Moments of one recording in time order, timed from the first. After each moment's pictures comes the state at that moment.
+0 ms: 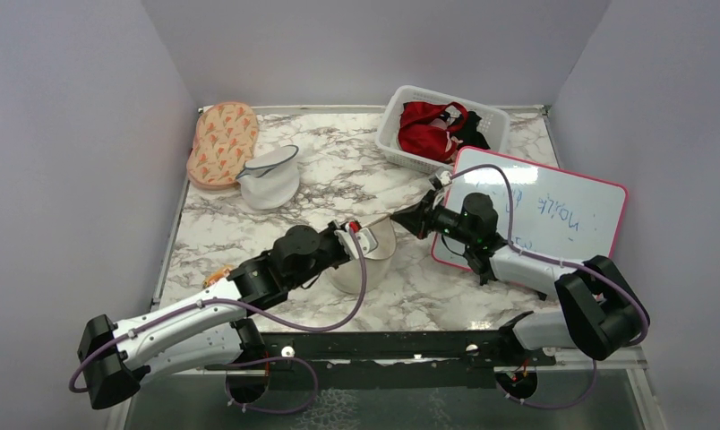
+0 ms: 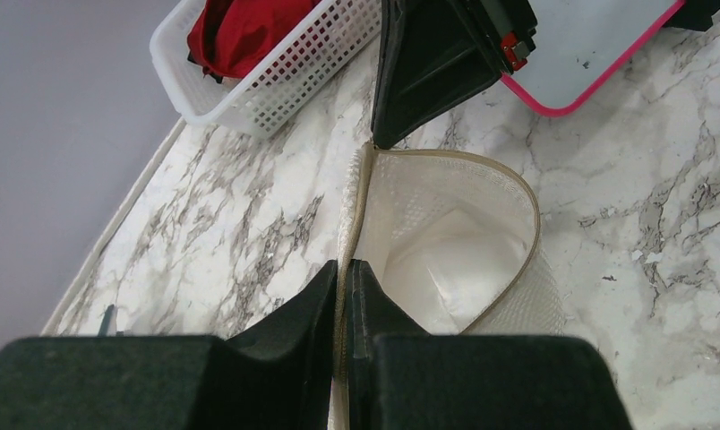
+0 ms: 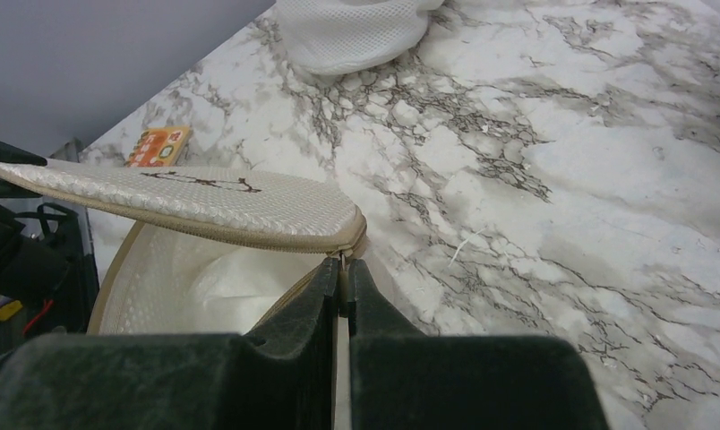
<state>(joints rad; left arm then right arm) -1.02 0.85 0.64 -0.04 -0.15 0.43 0.50 1.34 0.48 0.75 -0.50 0.27</state>
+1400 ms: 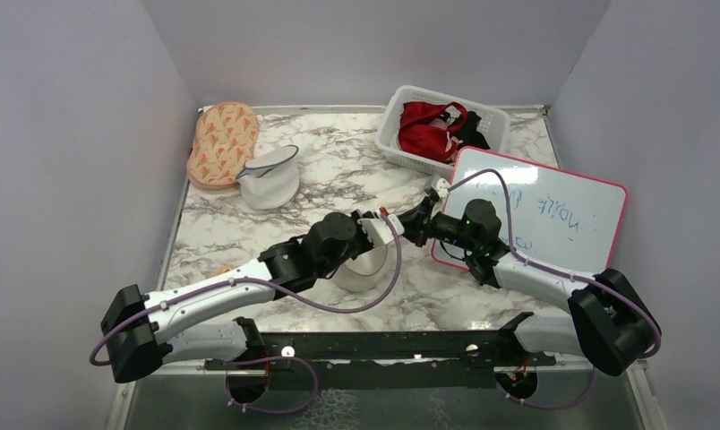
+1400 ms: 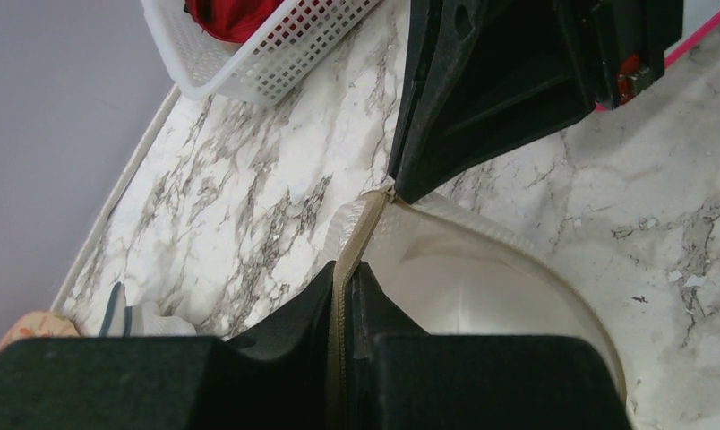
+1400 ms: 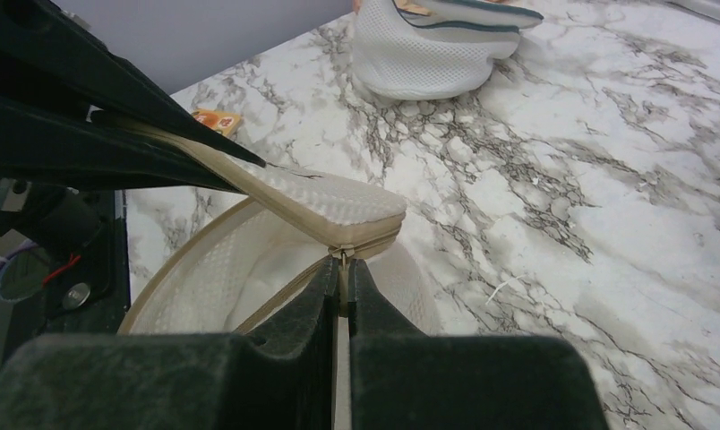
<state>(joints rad) -1.05 1.14 0.82 -0.09 -0.30 0.39 0.56 1.25 0.46 0.76 -0.58 0.17</state>
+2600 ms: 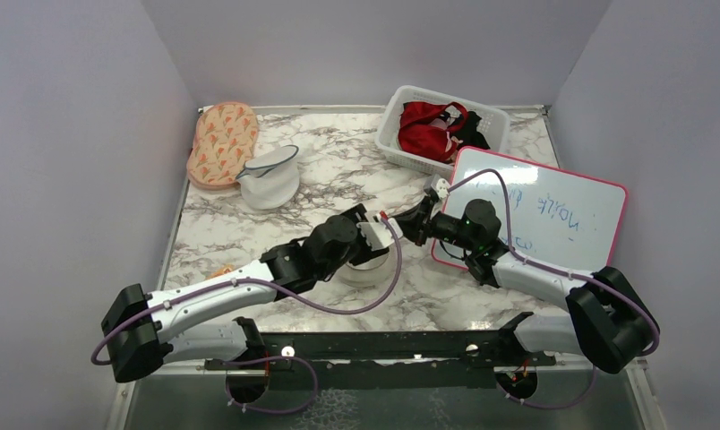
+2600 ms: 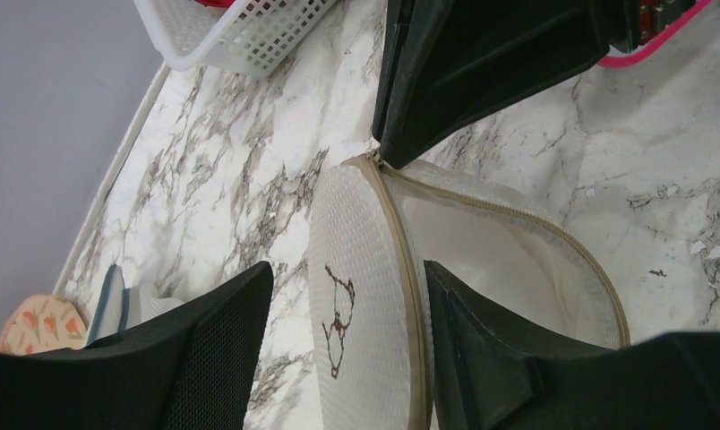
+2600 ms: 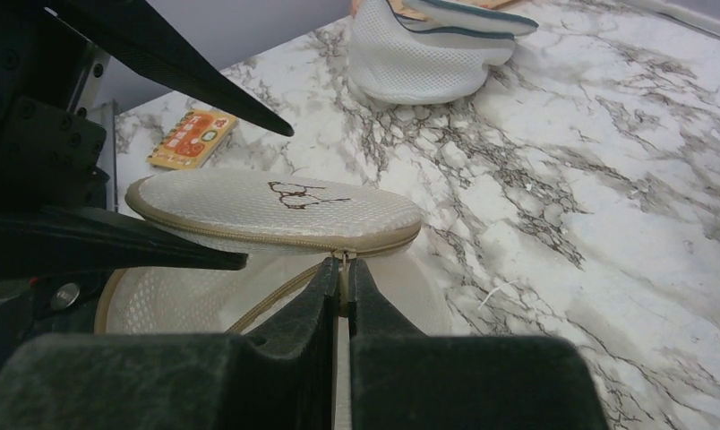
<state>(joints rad) -1.06 1.08 0.76 -0.11 -0.31 0.40 0.56 1.26 0.46 0.79 -0.58 0.15</state>
